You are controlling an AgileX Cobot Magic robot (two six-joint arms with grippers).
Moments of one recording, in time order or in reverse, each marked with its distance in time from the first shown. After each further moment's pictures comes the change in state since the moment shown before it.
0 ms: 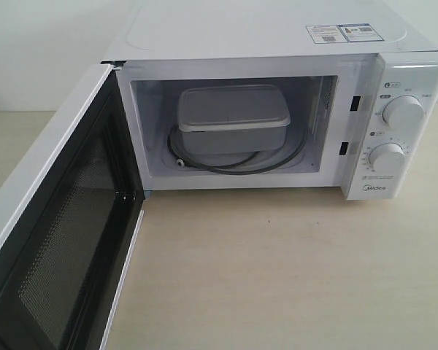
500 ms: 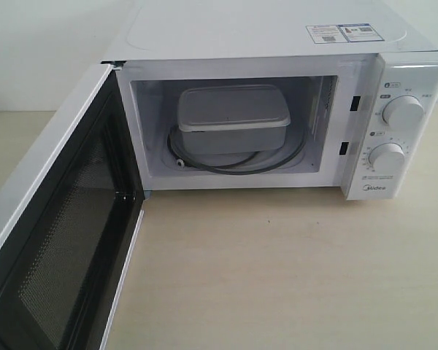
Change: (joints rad) left arm -0.013 0.507 -0.001 -0.035 0.037 0.562; right arm 0.000 0.000 0.000 0.000 0.000 0.000
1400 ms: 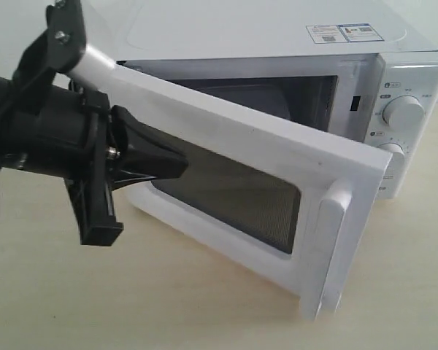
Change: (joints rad) left arm -0.324 0.220 0.000 -0.788 -0.348 0.860; right arm 0.000 0.000 0.000 0.000 -0.005 0.000
